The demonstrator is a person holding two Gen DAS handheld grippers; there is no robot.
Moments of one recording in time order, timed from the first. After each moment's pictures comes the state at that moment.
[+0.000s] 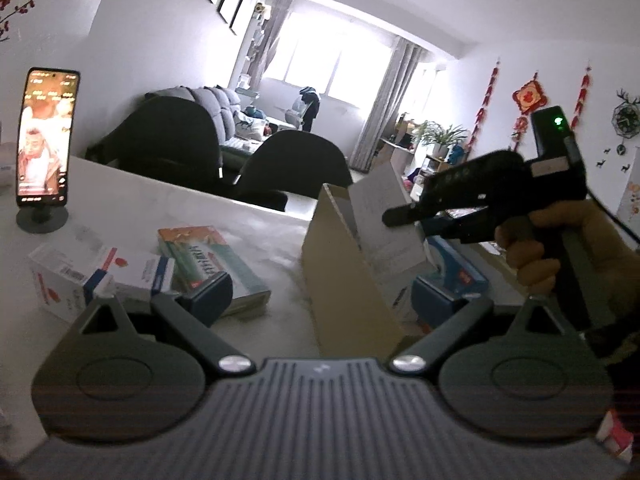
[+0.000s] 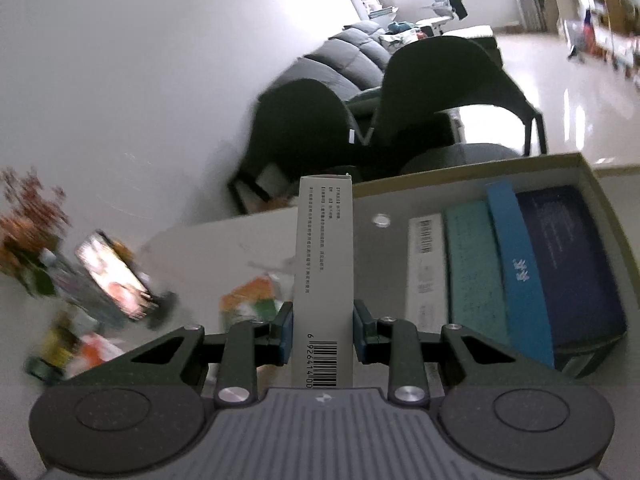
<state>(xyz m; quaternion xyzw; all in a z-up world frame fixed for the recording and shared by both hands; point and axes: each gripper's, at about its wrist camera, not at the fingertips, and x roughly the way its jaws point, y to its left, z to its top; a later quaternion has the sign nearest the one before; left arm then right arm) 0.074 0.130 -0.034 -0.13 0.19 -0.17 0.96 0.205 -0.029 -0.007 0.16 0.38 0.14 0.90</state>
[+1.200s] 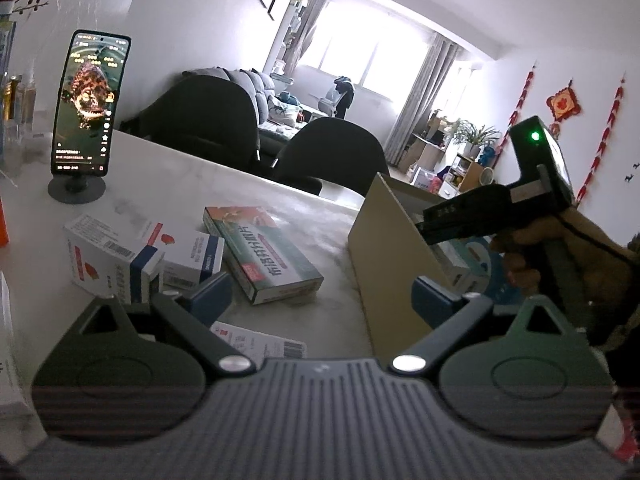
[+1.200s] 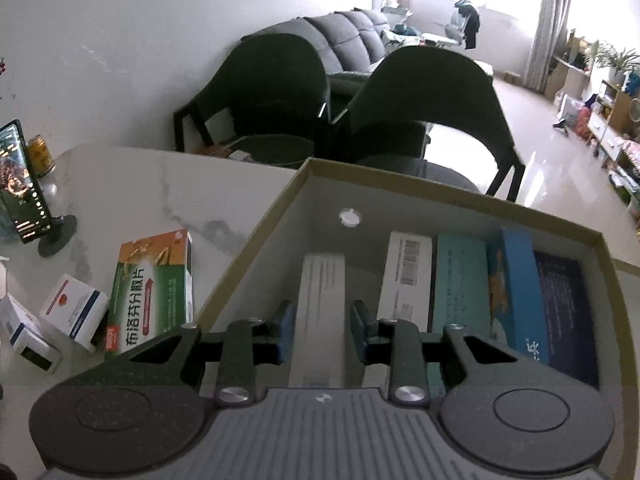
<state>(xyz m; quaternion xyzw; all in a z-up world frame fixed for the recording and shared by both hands) 0.084 0.160 -0.047 -0.15 0.22 -0.13 0.95 0.257 0.023 -0.050 -0.03 0.40 0.09 0.91</state>
